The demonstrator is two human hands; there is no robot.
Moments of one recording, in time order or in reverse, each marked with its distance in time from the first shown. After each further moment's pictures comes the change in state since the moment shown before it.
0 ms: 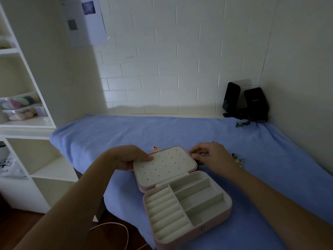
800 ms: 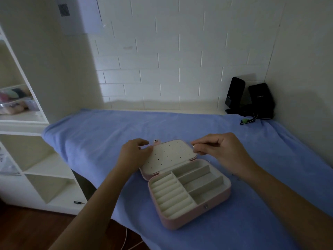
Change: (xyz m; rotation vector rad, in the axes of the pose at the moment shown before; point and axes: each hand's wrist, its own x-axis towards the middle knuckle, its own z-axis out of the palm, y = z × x) left_hand 0.016 -0.015 0.025 0.410 0.705 0.455; right_hand -0.003 -0.032 -0.012 0.317 0.056 -0.050
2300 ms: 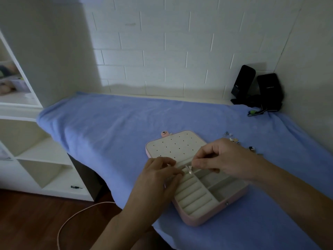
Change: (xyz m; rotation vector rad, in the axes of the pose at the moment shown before) left_hand -0.096 -0.011 -0.005 0.004 -0.078 0.527; right_hand -0.008 -0.050 0.039 -0.219 -0.374 0.382
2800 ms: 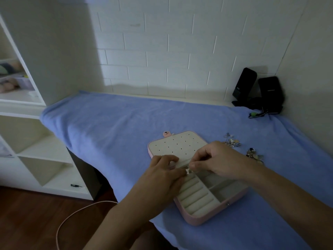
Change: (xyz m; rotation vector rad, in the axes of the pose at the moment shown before) left_hand 0.009 0.002 -0.012 0.258 -0.254 0.125; right_hand 0.015 0.002 0.011 -0.160 0.001 0.068
